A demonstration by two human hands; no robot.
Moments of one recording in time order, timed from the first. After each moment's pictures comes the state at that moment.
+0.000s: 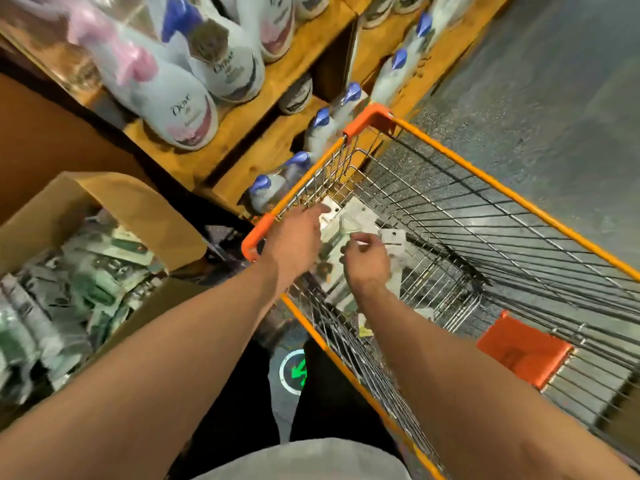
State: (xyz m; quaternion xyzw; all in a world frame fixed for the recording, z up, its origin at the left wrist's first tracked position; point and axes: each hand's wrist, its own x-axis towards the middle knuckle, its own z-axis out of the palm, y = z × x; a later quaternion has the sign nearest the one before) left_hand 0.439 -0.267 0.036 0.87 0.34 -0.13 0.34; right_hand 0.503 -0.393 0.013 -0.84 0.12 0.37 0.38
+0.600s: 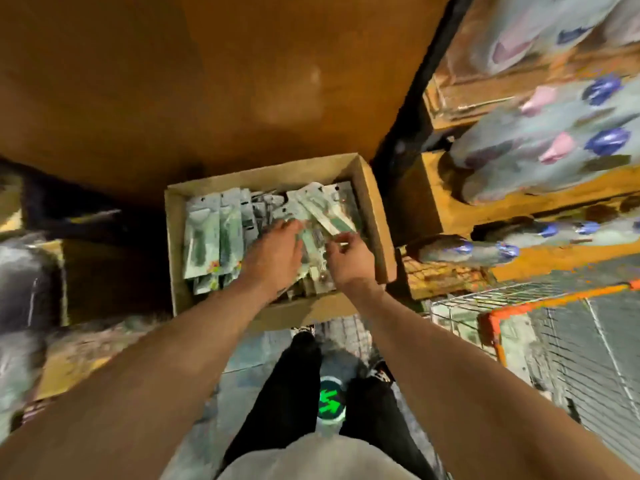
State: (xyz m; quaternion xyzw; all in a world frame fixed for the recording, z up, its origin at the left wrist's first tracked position) left_hand 0.044 -0.082 0.065 0.75 0.60 -0.02 0.28; right_hand 0.193 -0.120 0.052 -0.80 -0.33 0.46 0.21
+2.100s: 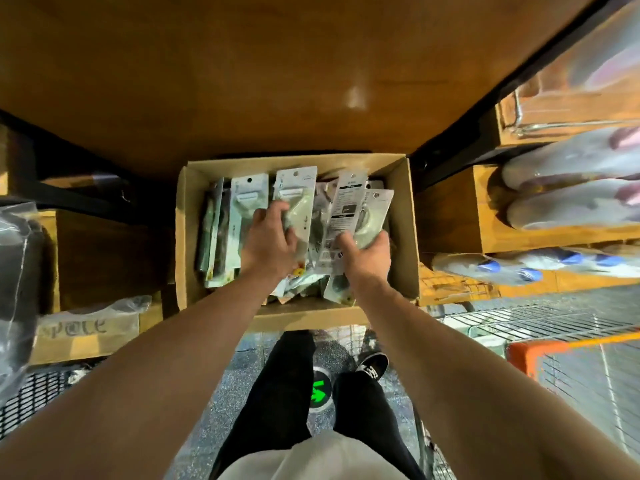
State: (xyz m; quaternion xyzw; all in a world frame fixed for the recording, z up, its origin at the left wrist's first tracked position) left_hand -0.023 -0.049 0.027 0.57 0.72 0.09 0.37; right_hand 0.139 -0.082 0.018 -0.82 -0.19 0.47 0.28
